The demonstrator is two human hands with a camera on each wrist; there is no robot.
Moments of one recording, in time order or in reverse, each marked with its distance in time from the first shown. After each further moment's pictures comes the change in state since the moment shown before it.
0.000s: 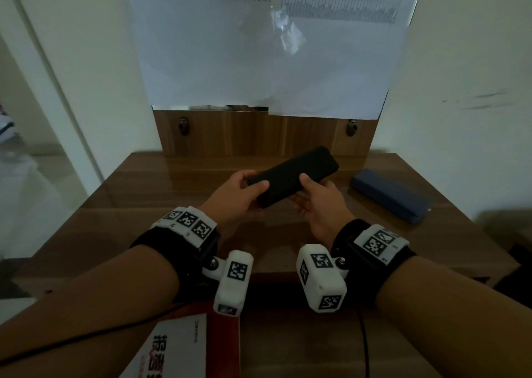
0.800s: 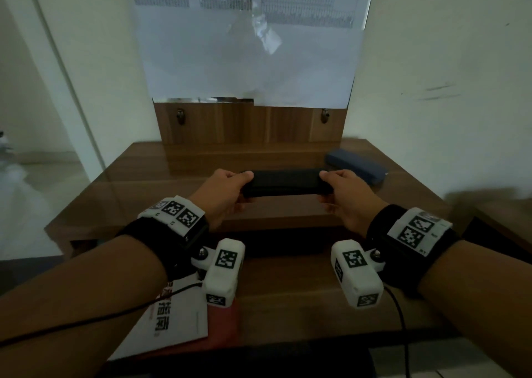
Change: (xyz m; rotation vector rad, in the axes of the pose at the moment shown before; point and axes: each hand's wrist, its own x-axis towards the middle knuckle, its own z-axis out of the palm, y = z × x) left_hand -0.106 -0.007 0.026 -0.136 0.084 -0.070; right_hand -0.118 -0.023 -0.066 -0.387 0.109 0.002
